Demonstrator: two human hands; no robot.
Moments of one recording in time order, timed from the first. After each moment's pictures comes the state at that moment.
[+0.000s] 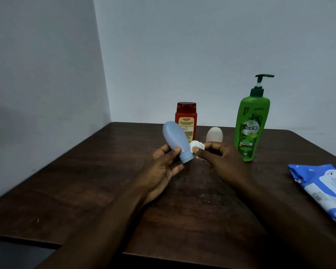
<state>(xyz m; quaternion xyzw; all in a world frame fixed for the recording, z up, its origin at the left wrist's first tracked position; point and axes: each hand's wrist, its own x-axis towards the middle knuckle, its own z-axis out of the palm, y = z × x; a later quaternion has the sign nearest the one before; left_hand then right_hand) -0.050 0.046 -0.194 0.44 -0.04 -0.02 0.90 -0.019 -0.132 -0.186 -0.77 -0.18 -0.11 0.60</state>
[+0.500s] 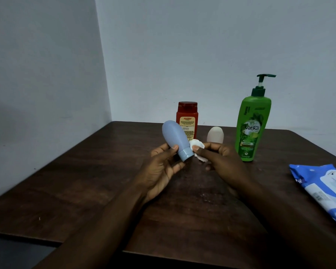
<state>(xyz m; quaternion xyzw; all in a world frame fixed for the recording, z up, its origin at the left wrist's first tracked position) -0.055 0.045 -0.188 0.40 -0.07 -0.03 0.91 -0.021 -0.127 -0.186 -0.73 -0.16 -0.03 0.66</state>
